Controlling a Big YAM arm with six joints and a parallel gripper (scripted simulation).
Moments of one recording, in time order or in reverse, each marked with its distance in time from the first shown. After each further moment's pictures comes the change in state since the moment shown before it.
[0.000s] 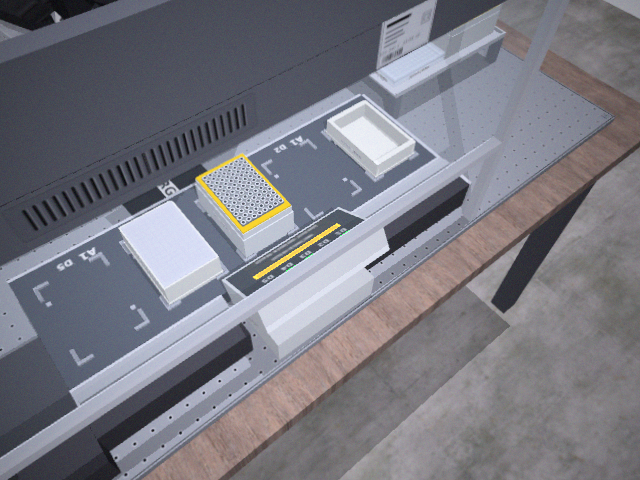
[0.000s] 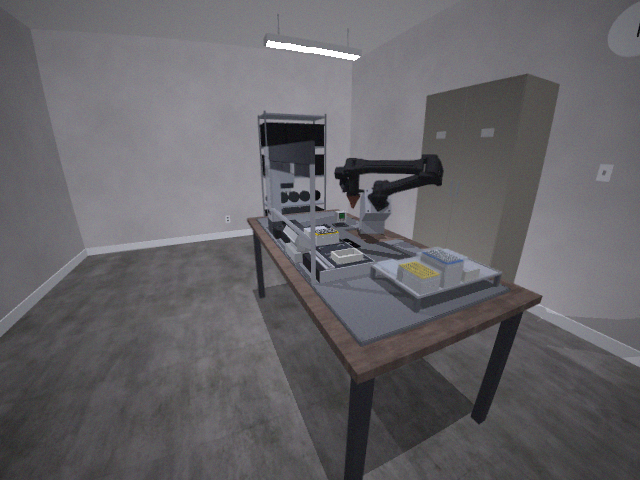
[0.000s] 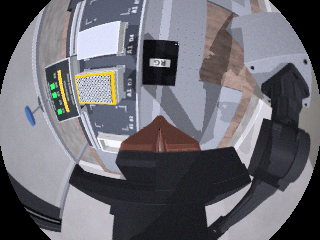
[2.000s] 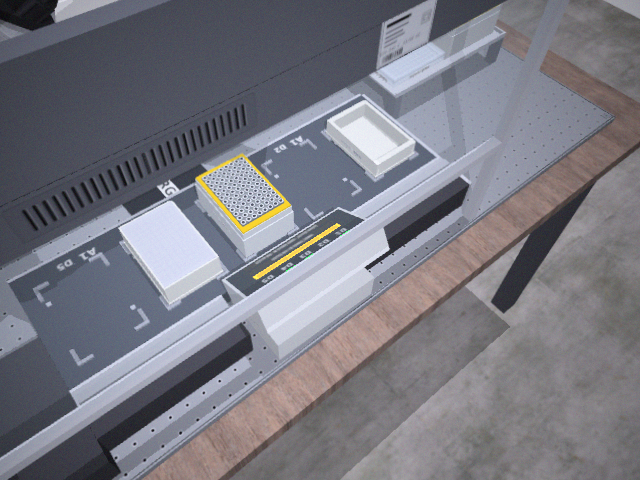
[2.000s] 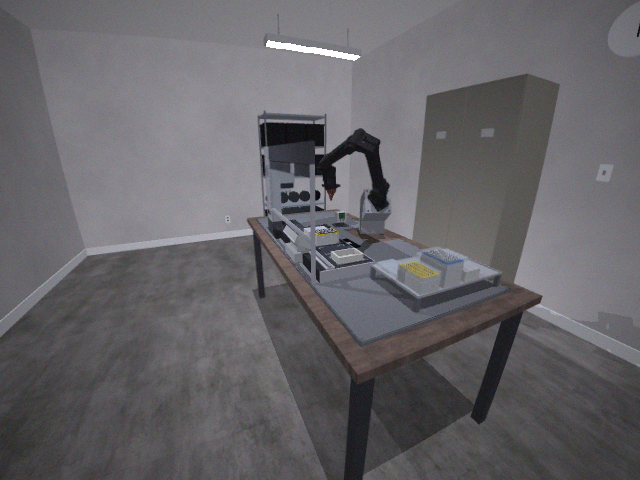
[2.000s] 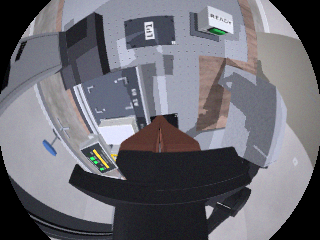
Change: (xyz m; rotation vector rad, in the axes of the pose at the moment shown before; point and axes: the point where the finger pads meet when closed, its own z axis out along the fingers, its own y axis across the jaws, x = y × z) arm -0.262 -0.018 0.000 0.006 -0.002 0.204
